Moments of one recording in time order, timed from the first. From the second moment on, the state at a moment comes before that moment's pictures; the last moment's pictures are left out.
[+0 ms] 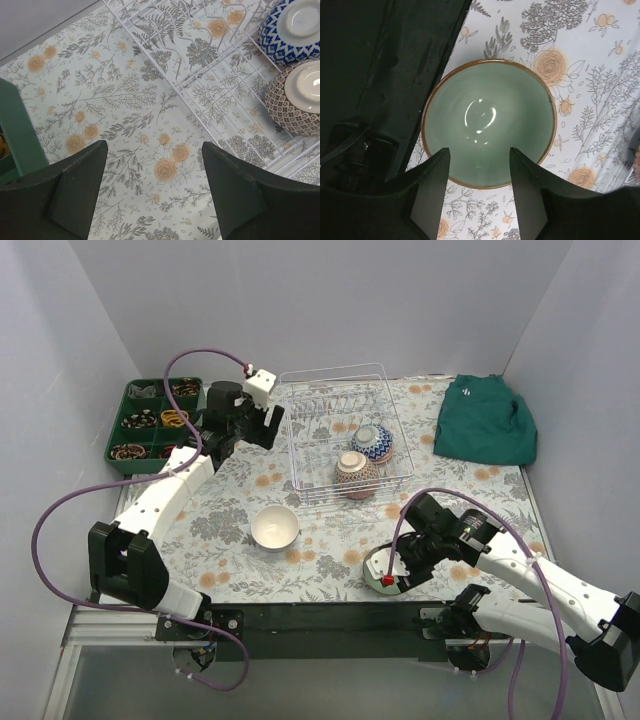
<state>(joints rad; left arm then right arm) -0.33 1.45 1.28 -0.32 0.07 0.18 0.83 0.91 0.74 -1.03 -0.46 -1.17</state>
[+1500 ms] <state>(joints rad) -0.35 1.48 1.35 -0.27 0.00 0.06 0.58 1.64 1.81 -1.00 -0.72 -0.51</state>
